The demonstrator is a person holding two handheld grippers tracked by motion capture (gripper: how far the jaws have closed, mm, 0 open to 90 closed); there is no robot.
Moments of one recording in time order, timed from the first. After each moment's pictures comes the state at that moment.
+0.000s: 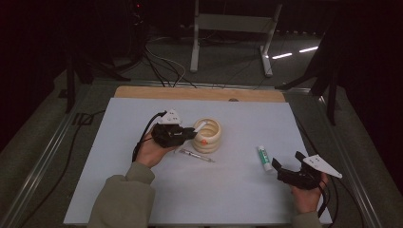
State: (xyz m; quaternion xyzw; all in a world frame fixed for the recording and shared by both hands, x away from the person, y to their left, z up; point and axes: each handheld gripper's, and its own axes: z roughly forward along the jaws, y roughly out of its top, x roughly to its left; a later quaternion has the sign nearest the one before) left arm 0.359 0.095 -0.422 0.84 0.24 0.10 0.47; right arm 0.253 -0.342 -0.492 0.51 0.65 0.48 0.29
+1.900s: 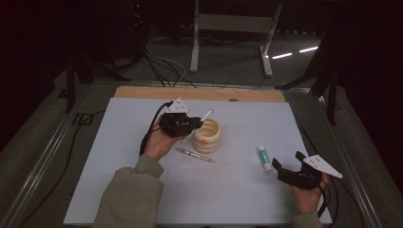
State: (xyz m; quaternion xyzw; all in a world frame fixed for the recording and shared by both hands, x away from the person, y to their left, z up) left arm 0.380 0.075 -0.404 0.83 0.26 0.12 0.48; right arm 0.253 -0.342 -0.492 0.51 0.65 0.48 0.30
